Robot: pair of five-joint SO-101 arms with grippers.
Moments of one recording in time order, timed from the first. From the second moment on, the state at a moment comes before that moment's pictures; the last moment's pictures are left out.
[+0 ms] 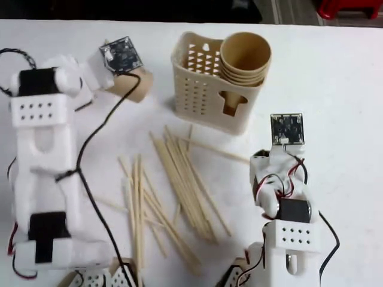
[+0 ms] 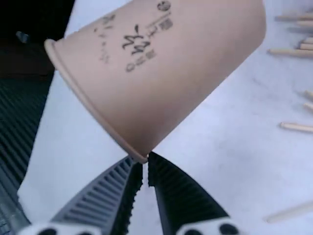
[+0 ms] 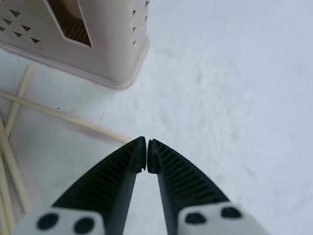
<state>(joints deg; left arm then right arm) -10.9 -4.1 -10.8 82.7 -66.9 2.9 -63.9 71.9 44.5 8.8</state>
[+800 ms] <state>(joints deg) 10.1 -18.1 -10.8 63.8 -56.6 2.9 -63.9 71.9 44.5 8.8</state>
